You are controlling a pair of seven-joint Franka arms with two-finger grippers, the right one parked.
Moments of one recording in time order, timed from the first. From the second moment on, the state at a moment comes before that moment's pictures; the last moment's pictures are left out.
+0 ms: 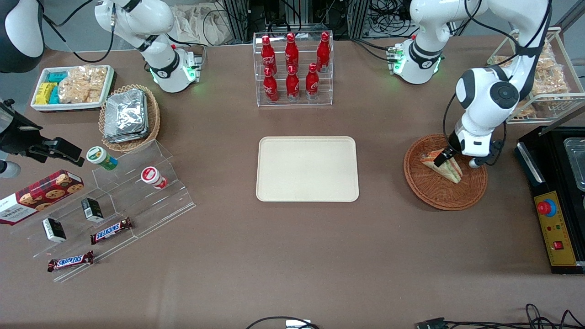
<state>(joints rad) 0.13 0.02 -0.12 -2.63 0.02 2.72 -0.66</state>
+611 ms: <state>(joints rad) 0.13 0.05 -0.12 -2.63 0.02 2.76 -0.67</state>
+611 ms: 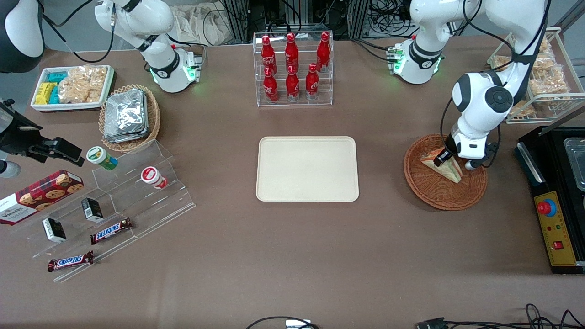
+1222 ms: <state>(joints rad) 0.12 -0.12 -0.13 -2.52 0.02 2.44 -0.45</state>
